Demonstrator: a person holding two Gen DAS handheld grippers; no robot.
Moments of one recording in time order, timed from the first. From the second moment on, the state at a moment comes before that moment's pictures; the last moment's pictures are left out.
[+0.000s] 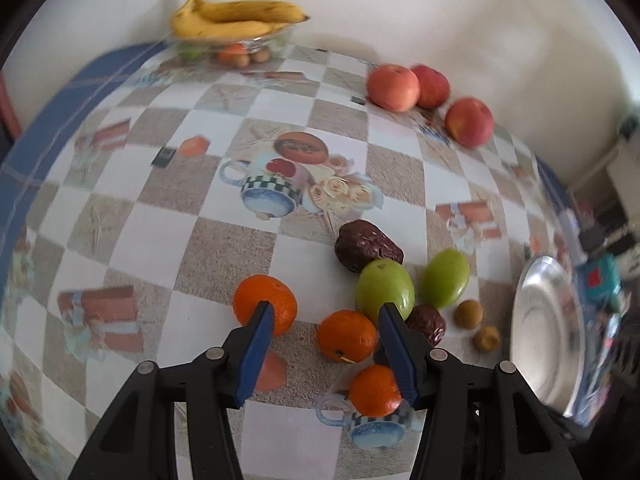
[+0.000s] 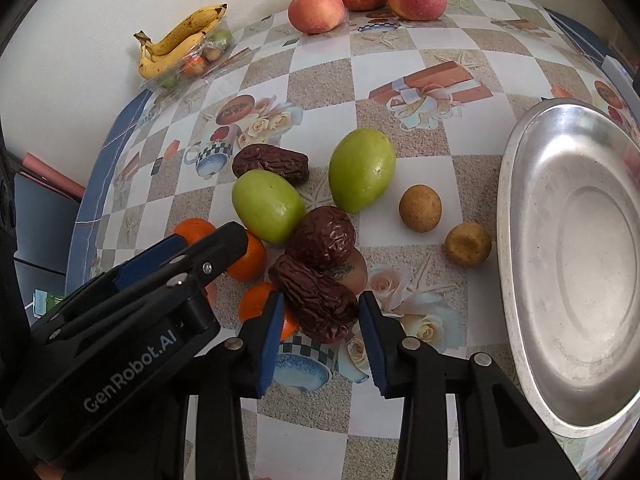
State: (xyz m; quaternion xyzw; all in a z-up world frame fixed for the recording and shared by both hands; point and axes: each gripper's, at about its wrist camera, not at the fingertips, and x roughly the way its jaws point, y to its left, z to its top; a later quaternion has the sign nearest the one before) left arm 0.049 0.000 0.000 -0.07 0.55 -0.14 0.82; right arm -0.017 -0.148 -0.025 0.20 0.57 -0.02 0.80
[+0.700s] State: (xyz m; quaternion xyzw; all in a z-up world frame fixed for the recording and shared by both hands) left arm 0.051 -0.019 -0.024 -0.05 0.59 -0.16 0.79; right arm -0.020 -0.155 -0.025 0.20 0.57 -0.03 0.80
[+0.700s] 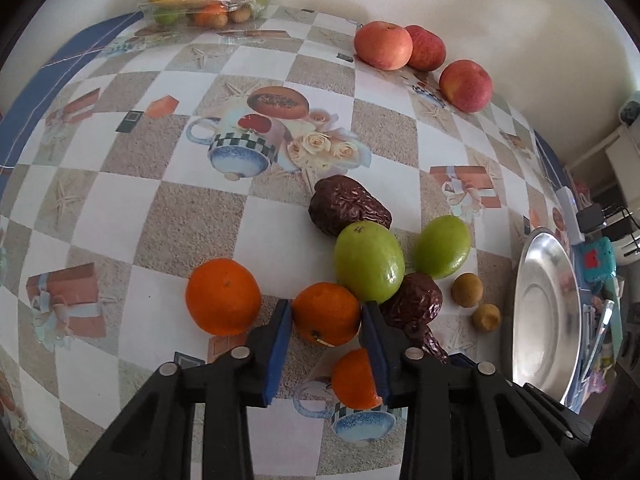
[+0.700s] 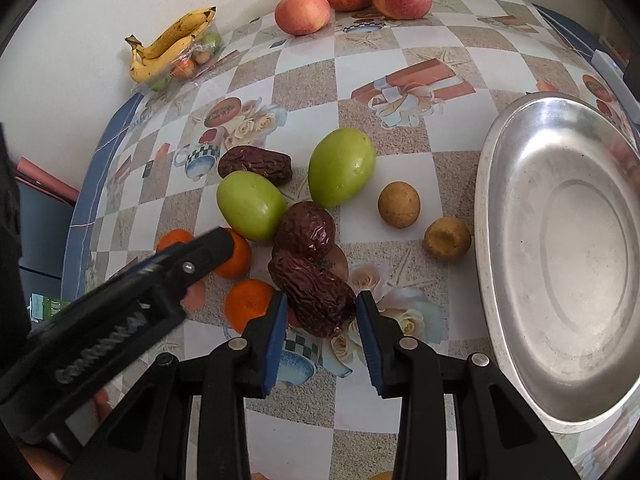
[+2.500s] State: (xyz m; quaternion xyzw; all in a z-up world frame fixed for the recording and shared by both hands) left arm -0.037 -0.172 0.021 0.05 0.50 -0.37 0.78; right arm -0.098 -0.297 0.031 0.30 0.45 -0.25 0.81
